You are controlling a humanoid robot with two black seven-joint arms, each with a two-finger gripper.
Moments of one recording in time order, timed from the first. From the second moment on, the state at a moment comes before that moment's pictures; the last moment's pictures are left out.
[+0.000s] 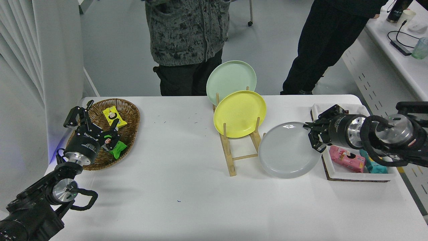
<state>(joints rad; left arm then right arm) -0.49 0.39 -0.87 -0.59 0.16 -0.52 -0.56 1.41 -0.79 -0.39 1.51 1.35 -0.29 0.13</state>
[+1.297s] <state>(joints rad) -0.49 0.39 -0.87 -0.59 0.16 -0.52 -0.56 0.44 -0.66 0.50 1.52 1.48 -0.57 0.14</state>
